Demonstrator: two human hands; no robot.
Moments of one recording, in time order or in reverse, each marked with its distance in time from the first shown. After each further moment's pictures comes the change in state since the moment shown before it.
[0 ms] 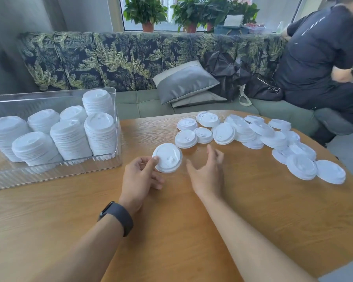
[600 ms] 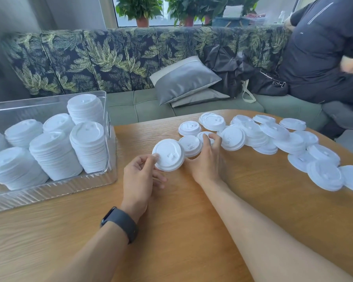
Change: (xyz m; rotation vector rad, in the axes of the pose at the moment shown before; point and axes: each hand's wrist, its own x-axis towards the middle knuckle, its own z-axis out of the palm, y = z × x) left_hand 0.052 -0.002 0.017 -0.100 0.061 0.029; right_hand 0.074 -0.011 0.036 -0.318 -0.014 -0.129
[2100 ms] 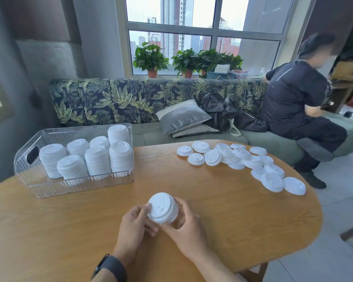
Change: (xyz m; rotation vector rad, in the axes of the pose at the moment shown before) left_hand -0.174 0.015 -0.075 0.110 -0.074 -0.080; right_hand -0.220 -0.004 -0.078 0.419 -0.237 -0.180
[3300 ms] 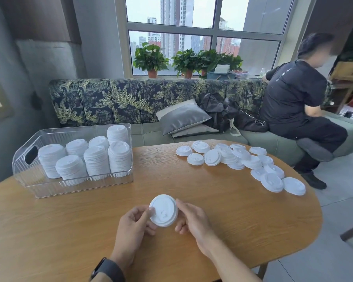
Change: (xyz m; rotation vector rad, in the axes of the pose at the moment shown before) left_hand 0.001 -0.007 0.000 -0.010 0.001 0.067; right_hand 0.019 -0.012 -0.027 0.656 -0.179 0.440
